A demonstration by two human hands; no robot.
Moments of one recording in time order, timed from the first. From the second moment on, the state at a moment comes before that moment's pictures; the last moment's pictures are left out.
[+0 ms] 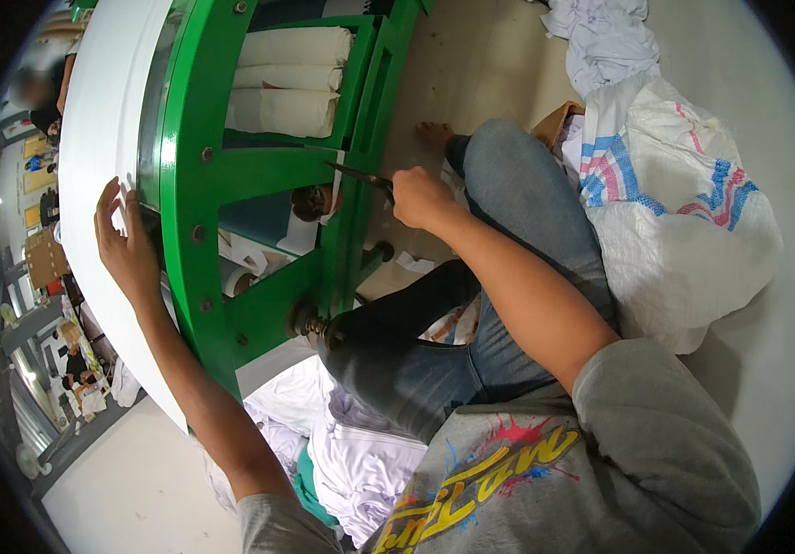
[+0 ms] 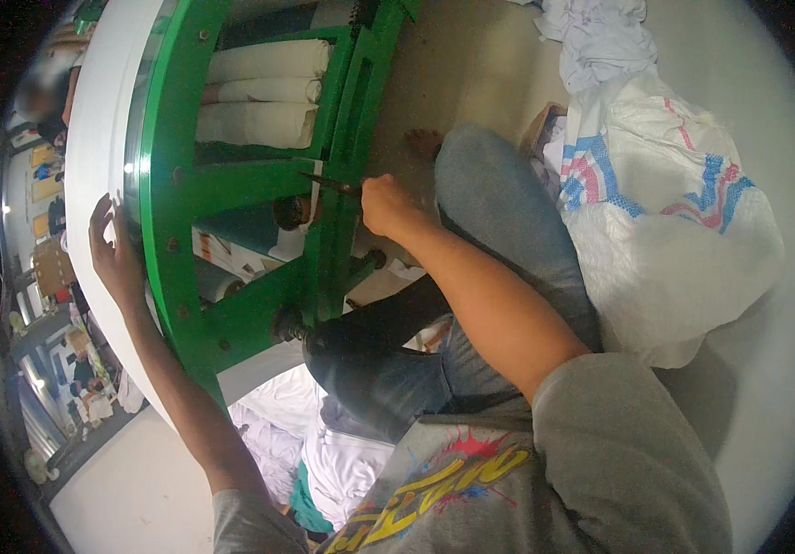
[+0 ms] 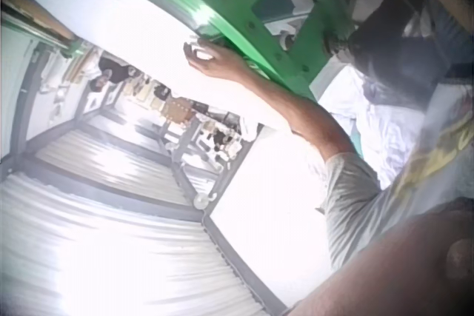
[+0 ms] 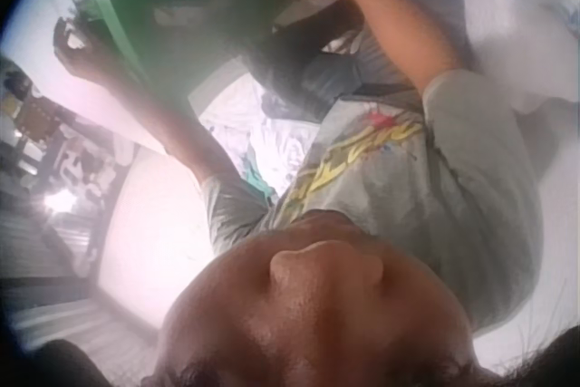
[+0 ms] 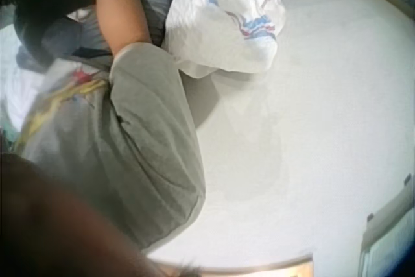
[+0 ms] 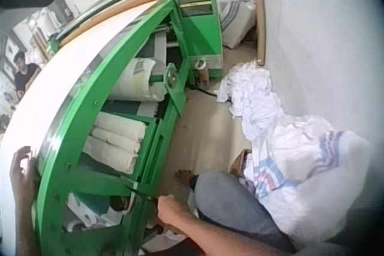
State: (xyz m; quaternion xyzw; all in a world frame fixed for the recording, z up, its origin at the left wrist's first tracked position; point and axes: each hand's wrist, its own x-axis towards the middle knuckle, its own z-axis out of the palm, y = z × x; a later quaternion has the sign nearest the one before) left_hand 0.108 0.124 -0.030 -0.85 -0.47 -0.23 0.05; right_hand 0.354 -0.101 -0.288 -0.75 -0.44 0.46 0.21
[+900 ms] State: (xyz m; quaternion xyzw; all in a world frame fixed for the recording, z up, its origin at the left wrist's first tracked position) left_hand 0.071 0.159 -0.046 -0.82 -0.54 -0.20 -0.06; right_hand 0.342 -0.101 -0.326 -0.67 -0.57 0.47 -0.12
